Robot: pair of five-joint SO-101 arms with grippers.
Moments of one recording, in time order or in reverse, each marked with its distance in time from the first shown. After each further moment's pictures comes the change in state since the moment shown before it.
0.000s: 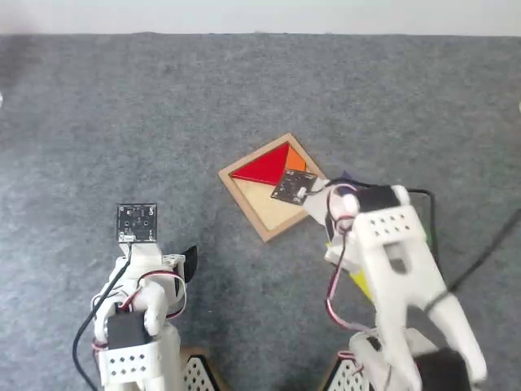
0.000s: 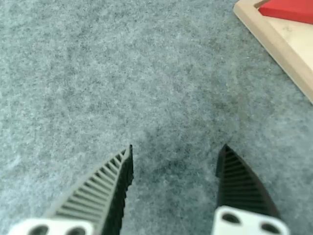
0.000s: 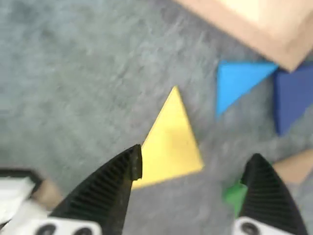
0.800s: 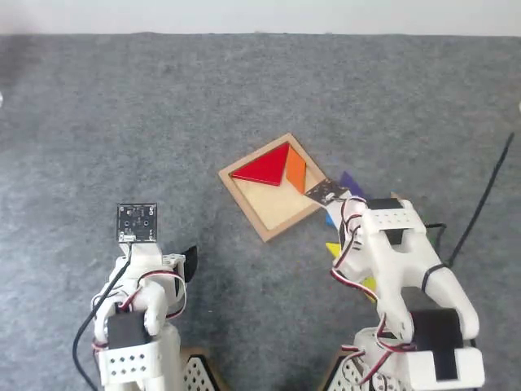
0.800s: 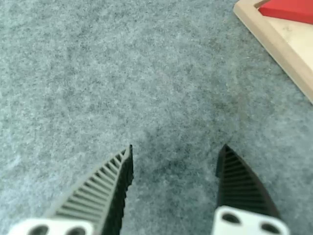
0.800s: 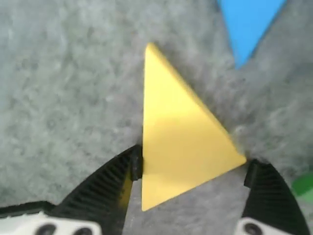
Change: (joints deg) left arm 0.0 0.0 0.0 0.0 0.0; right arm 8.3 16.4 9.6 -17.3 -13.5
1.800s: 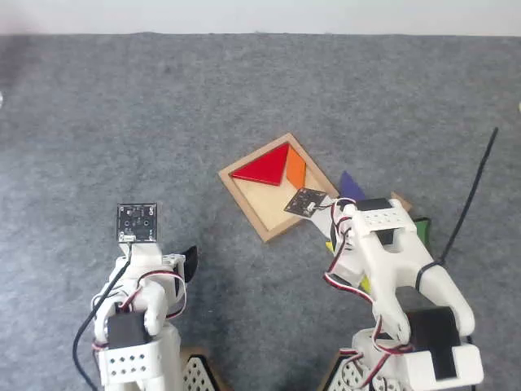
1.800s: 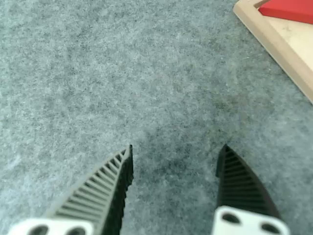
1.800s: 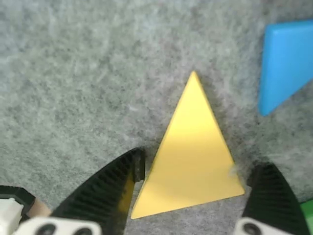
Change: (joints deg) left arm 0.0 0.0 0.0 0.0 0.0; right arm -3.9 0.4 -0.1 -0.7 12.9
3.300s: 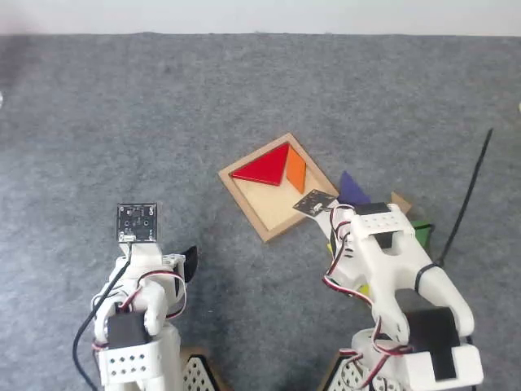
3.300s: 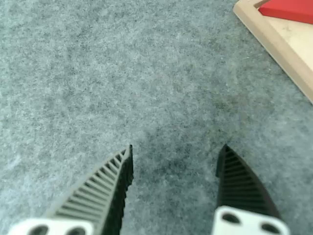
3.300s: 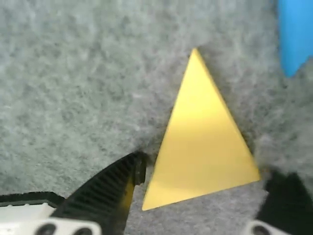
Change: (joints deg) left arm 0.0 0.0 0.0 0.0 0.0; right arm -0.5 -0.1 2.0 1.9 -12.4
